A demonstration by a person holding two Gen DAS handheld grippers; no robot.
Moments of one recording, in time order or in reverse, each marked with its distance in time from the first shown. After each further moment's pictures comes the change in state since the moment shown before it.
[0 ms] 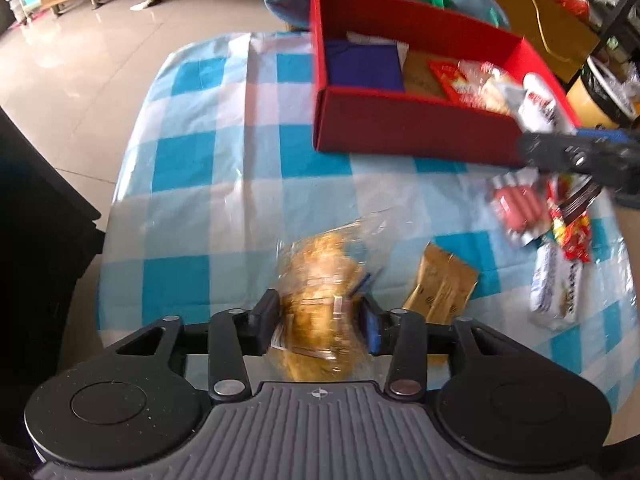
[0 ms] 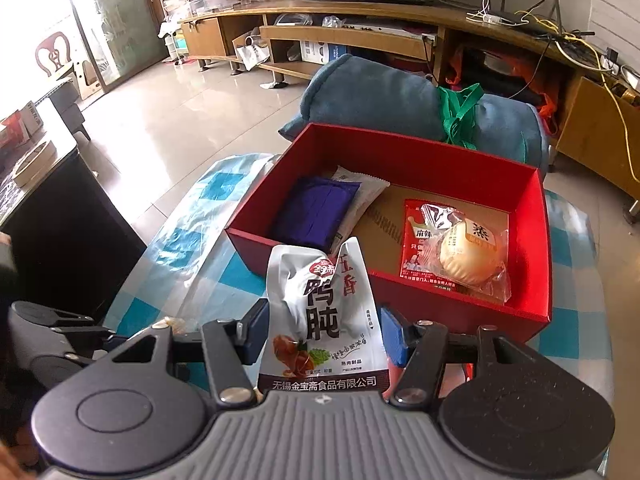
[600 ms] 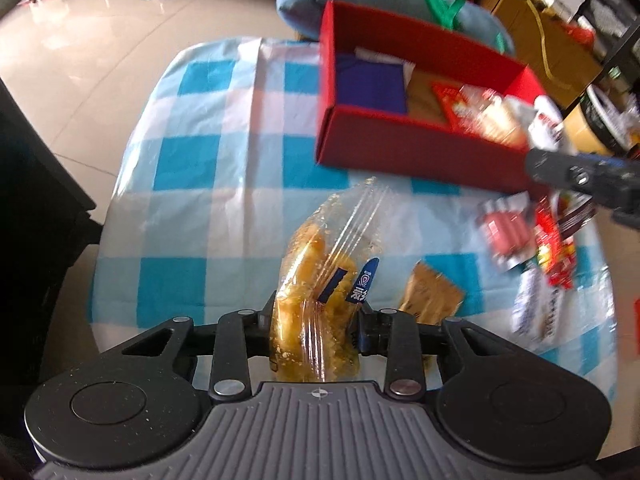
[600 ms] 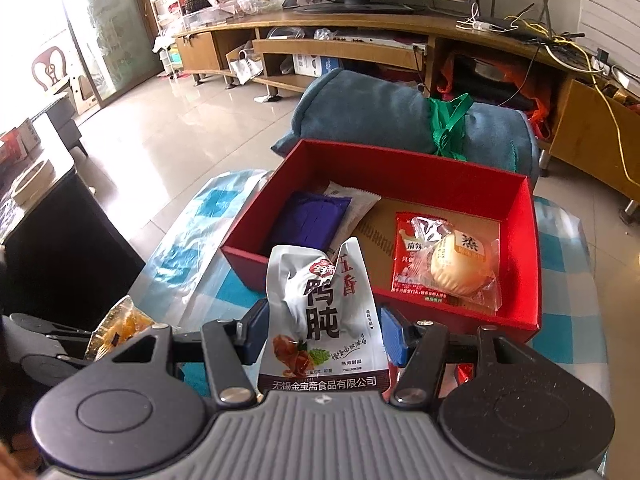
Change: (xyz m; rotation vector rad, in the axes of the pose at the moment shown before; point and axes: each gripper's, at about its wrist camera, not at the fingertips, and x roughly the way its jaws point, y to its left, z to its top) left arm -0.016 0.008 0.007 -0.085 -0.036 -0.067; right arm -0.007 -0.008 0.006 0.029 -0.041 -0.006
